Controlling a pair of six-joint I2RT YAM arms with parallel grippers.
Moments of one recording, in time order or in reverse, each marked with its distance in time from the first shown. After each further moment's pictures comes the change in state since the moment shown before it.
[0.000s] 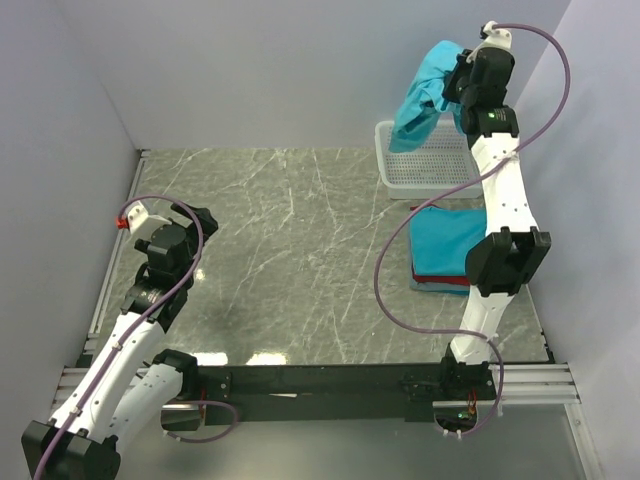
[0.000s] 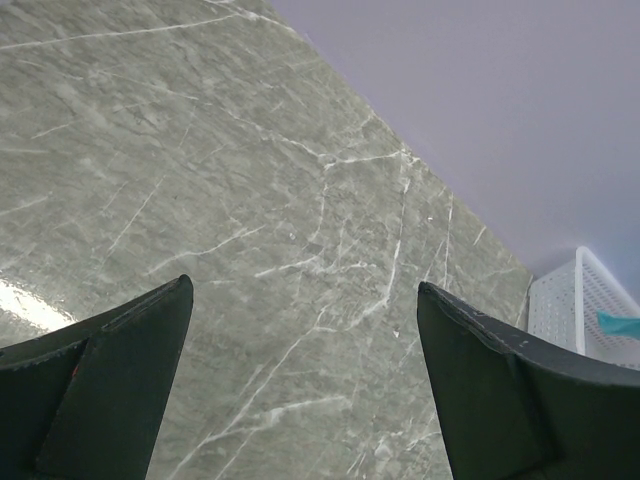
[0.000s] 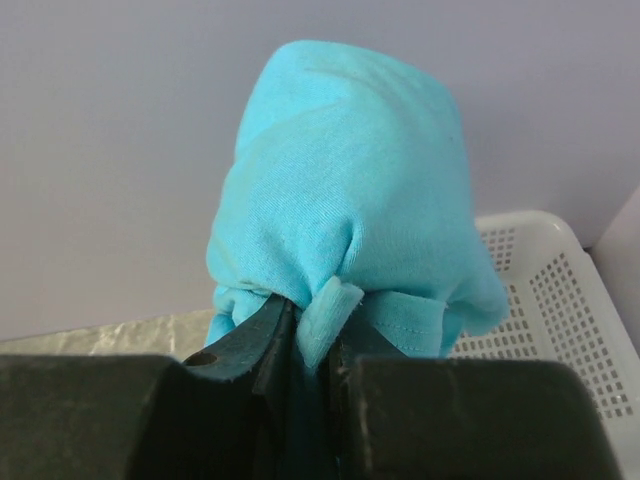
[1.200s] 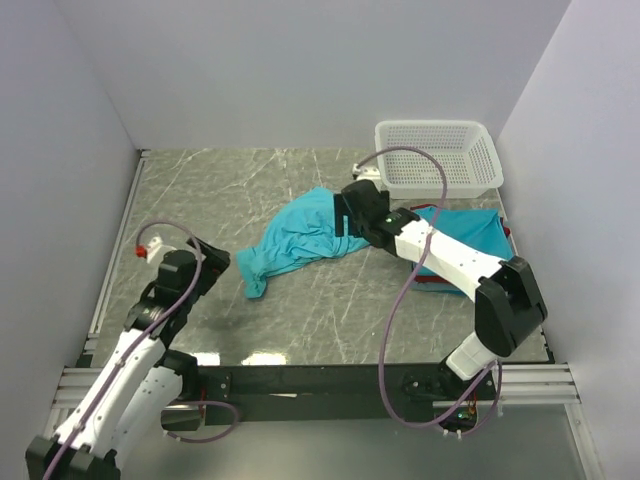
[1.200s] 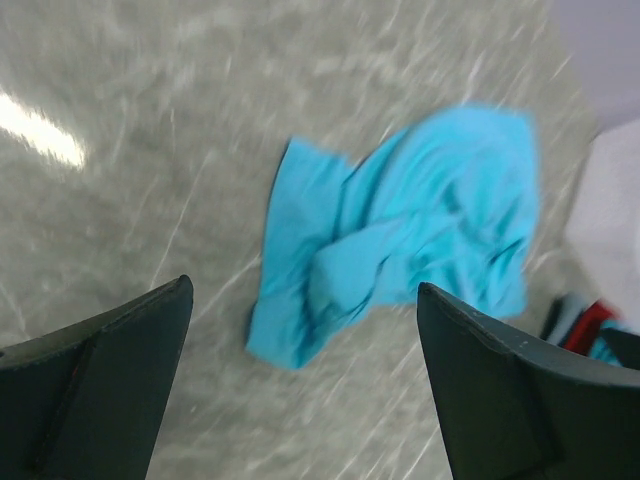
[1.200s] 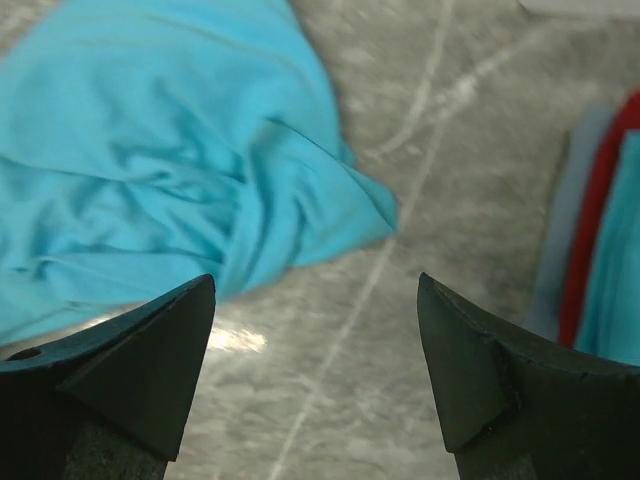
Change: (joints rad) left arm 0.000 -0.129 -0.148 -0.266 0.238 -0.213; right arm 0.638 -0.381 -0.995 -0.002 0.338 0.174
